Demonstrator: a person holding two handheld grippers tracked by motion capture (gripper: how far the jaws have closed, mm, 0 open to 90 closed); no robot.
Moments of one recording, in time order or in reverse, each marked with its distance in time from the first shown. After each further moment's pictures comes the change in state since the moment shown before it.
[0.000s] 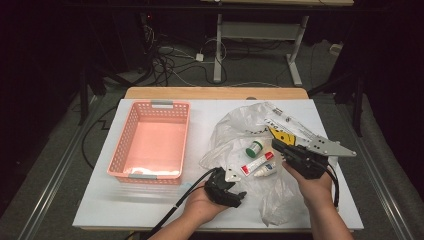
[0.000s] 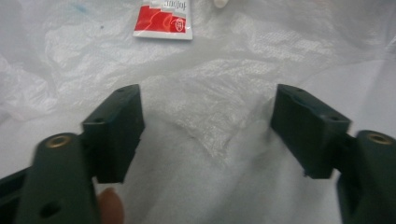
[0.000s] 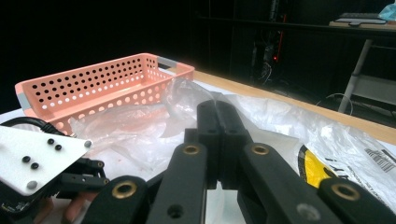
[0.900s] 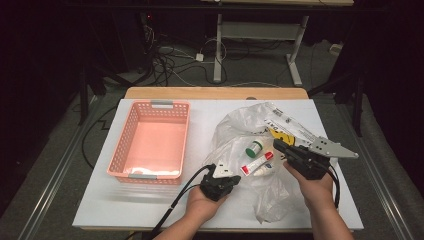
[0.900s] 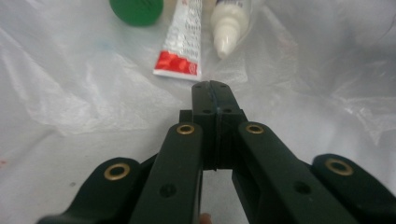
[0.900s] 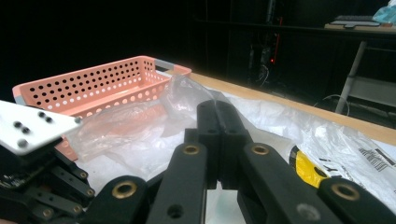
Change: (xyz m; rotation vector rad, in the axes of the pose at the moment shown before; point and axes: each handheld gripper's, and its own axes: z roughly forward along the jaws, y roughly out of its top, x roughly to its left) left arm 0.012 -0.009 -0.013 -0.215 -0.037 -0.134; right arm -0.001 -0.002 -0.004 -0.015 -0.012 0.005
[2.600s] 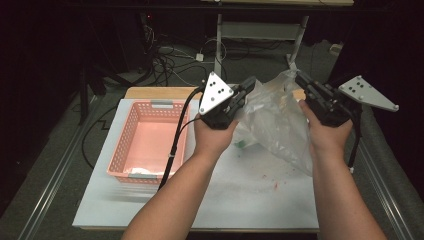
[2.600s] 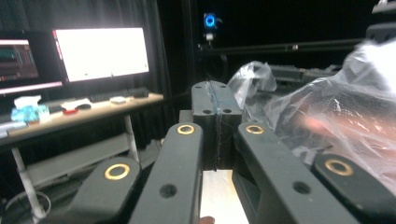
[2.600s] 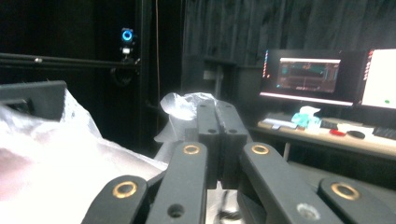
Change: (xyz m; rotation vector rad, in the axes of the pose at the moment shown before) left arm -0.006 0.206 -0.112 -0.664 0.174 0.199; right arm -0.026 0.139 0.002 -0.320 -0.203 -0.092
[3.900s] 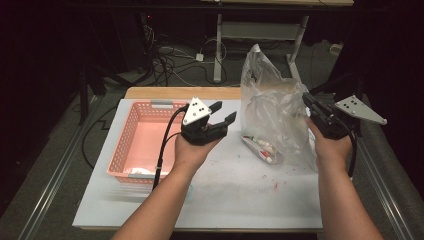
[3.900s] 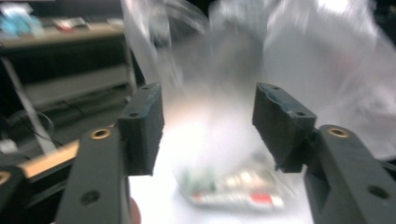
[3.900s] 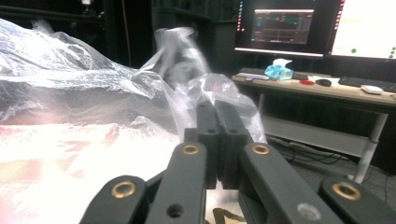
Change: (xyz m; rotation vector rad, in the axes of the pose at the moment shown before) left arm 0.031 -0.089 -0.030 0.286 -0.008 -0.123; right arm -0.032 -0.070 -0.015 0.165 -0.102 0.022
